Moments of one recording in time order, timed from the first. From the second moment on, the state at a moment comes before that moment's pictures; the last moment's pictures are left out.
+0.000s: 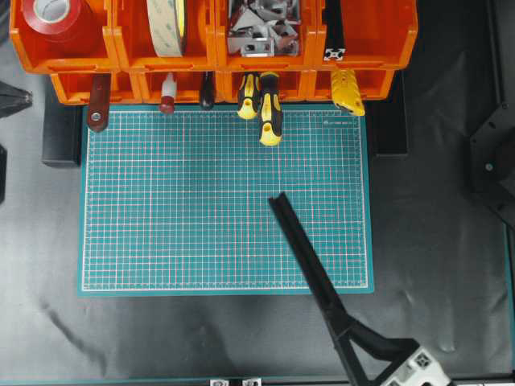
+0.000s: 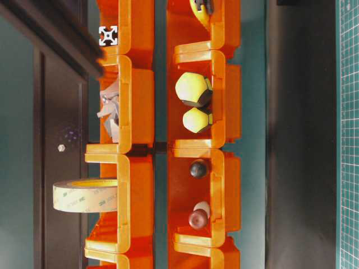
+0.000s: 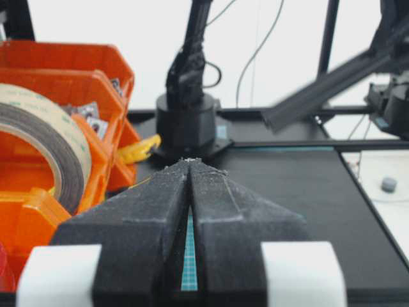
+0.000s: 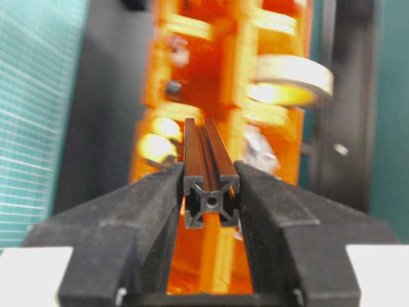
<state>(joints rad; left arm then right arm) -0.01 -1.08 1.02 0.03 -0.03 -0.01 0.97 0.26 -0.08 -1.21 1.74 0.29</state>
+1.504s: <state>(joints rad) -0.01 -1.09 1.02 0.03 -0.03 -0.01 0.54 0.31 0.30 -1.08 0.97 0.14</state>
